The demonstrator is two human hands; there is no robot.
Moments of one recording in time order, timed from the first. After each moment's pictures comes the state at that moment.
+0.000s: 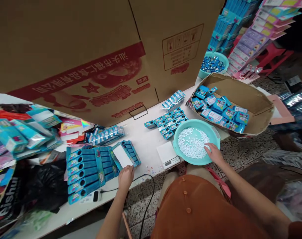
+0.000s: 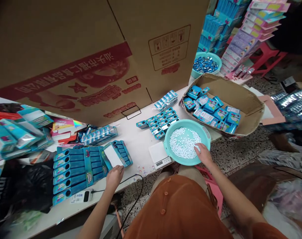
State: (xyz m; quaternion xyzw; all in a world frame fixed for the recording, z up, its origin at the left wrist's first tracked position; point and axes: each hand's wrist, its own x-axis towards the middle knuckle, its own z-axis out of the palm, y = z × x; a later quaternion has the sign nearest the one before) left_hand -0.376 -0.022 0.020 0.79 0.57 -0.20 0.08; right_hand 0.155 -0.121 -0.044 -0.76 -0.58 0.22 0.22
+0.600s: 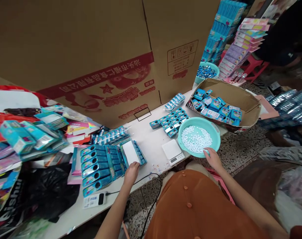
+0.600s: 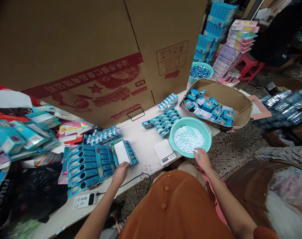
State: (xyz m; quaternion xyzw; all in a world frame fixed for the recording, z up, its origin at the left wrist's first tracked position) left_hand -0.402 -0.014 0.019 0.82 0.53 -0.15 0.16; right_hand 0.079 -0.169 -0.026 -0.78 -0.55 0.17 0.23
